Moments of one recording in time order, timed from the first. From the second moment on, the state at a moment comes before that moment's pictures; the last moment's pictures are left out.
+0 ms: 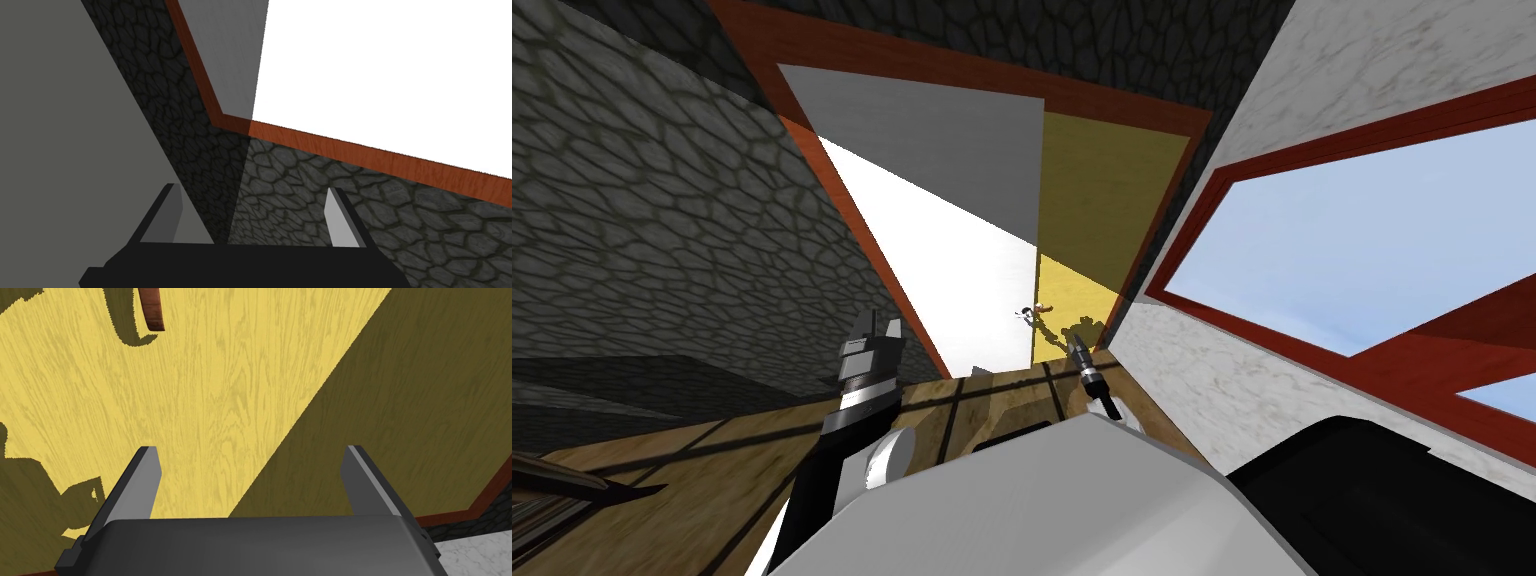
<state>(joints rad) 0.21 -0.18 -0.15 -1.20 0.10 -0.72 -0.28</state>
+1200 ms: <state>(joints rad) 0.13 -0.21 -0.17 -0.93 0.14 -0.81 -0.32</state>
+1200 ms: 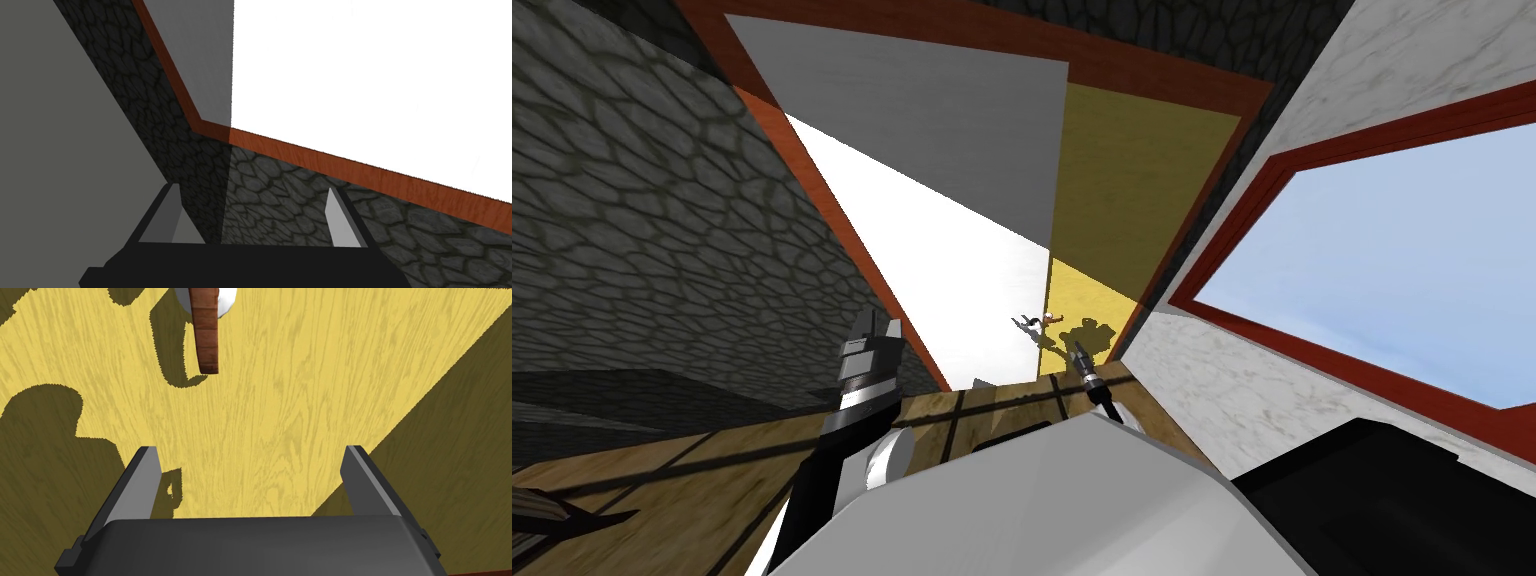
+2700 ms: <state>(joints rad) 0.11 -0.27 -0.30 -0.74 0.10 -0.85 -0.31</state>
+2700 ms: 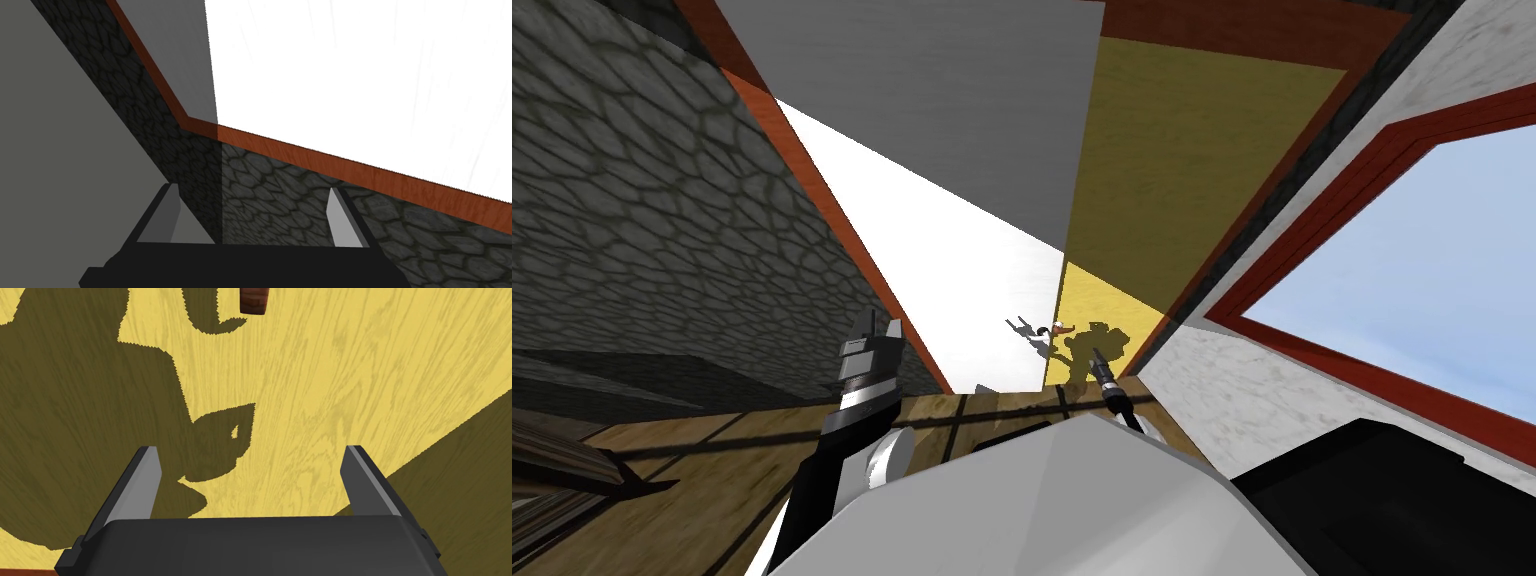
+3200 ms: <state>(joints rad) 0.12 -0.28 -0.37 -0.73 0.06 -0.82 -0.27</state>
